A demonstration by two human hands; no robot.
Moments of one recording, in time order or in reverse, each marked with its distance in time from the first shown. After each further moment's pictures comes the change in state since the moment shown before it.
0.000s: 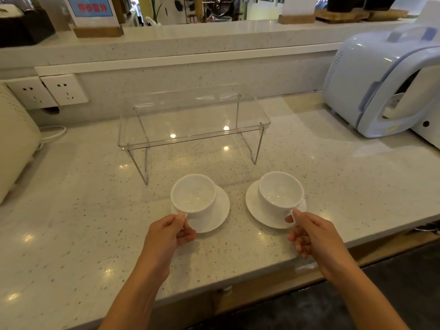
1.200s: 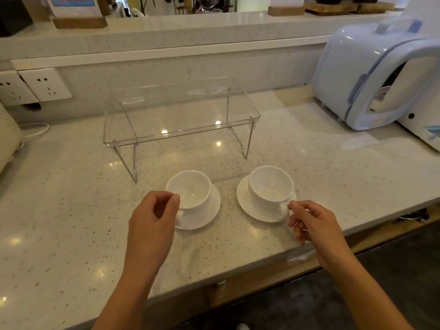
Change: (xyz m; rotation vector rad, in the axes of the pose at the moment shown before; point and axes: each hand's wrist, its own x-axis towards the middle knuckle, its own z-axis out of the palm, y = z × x) left_hand -0.025 0.032 0.013 0.362 0.174 0.435; right_hand 0.005 0.003 -0.012 -0.070 0.087 -0.125
